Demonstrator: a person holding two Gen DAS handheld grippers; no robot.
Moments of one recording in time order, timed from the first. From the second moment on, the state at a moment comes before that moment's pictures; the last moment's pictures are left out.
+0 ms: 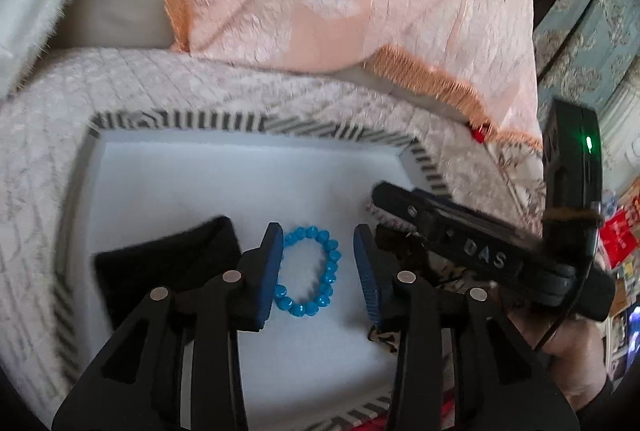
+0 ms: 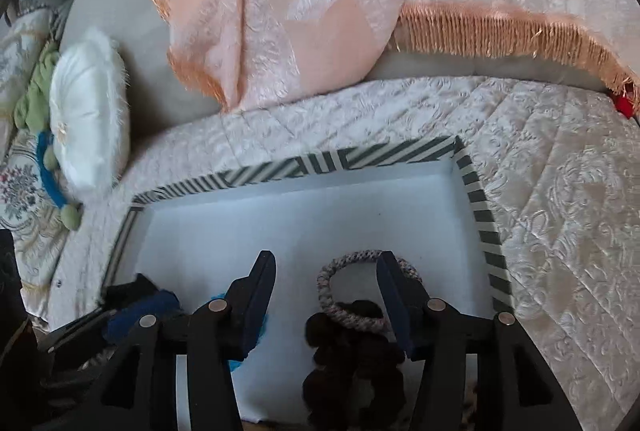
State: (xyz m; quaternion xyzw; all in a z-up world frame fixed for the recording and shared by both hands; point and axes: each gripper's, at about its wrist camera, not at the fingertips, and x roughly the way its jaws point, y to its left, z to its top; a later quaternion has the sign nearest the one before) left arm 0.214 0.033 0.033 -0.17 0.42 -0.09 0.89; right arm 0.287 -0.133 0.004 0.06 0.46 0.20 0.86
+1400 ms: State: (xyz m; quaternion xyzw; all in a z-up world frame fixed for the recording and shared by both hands) left arm 0.071 0.052 -0.017 -0.05 0.46 0.00 0.89; right arm 0.071 -0.146 0.007 -0.03 0.40 0.30 0.86
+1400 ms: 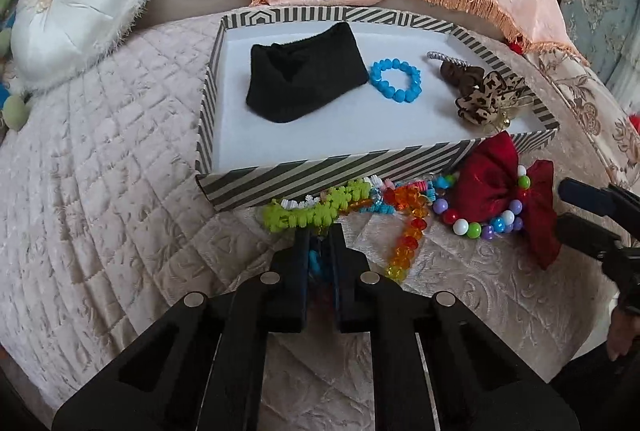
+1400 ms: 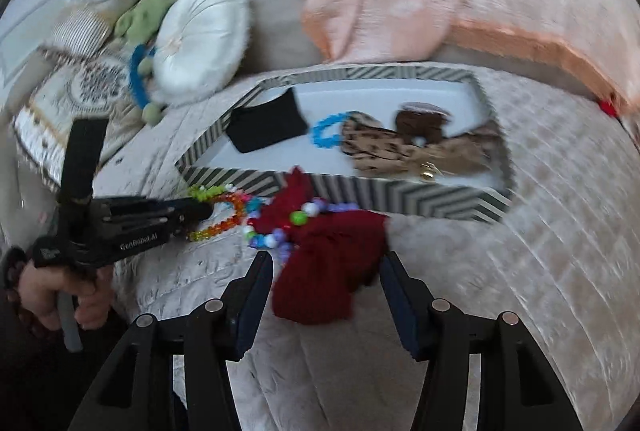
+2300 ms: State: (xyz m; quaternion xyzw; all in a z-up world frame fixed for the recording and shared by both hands) left arm 0.052 0.002 0.023 -0.03 0.38 -0.15 0.91; right arm 0.077 -0.116 -0.001 -0.10 0.41 0.31 0.85
